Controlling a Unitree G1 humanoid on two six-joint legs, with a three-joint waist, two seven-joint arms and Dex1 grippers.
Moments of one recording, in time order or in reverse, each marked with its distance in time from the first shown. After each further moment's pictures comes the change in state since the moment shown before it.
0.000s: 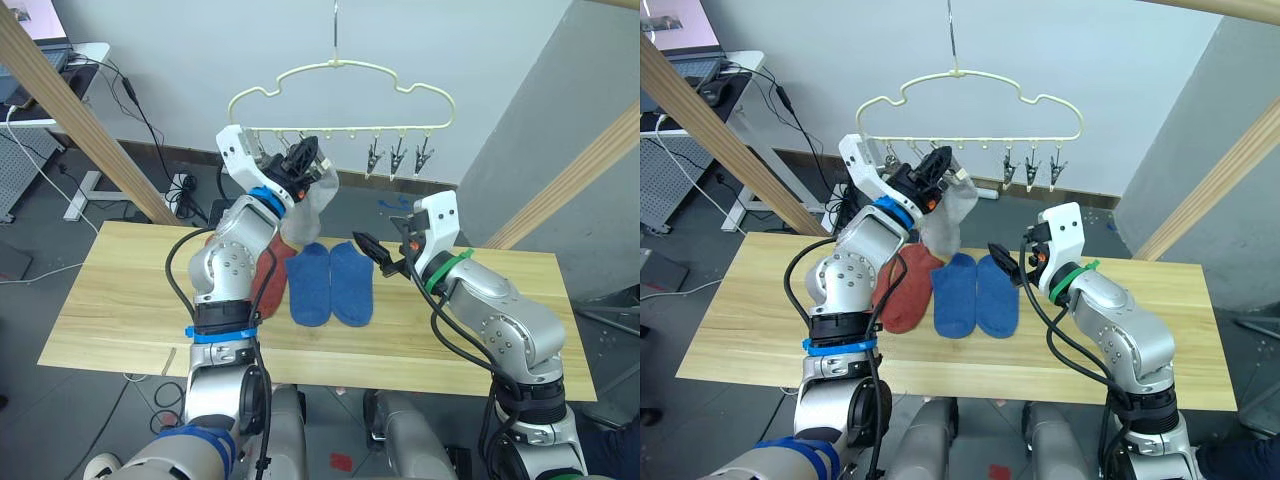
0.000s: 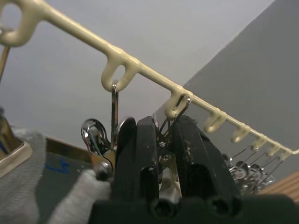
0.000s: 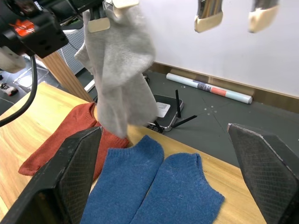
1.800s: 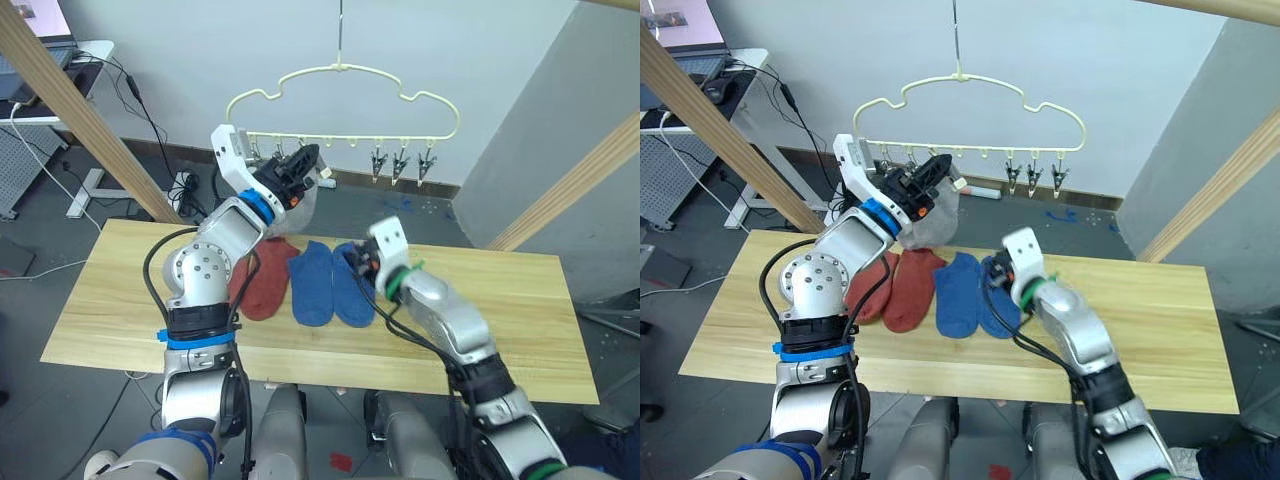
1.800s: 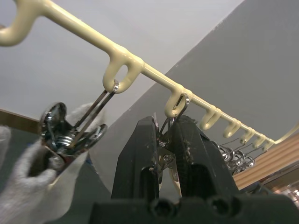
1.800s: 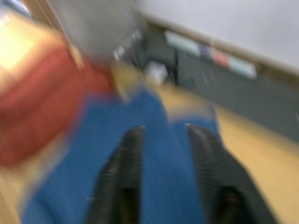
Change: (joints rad) left arm 0.040 0.150 -0.054 -0.055 -0.098 0.094 -0.032; right arm 0.002 0.043 0.201 0.472 -0.309 -0.316 0.103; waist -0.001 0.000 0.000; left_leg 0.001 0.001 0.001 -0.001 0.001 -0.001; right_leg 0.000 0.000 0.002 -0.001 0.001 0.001
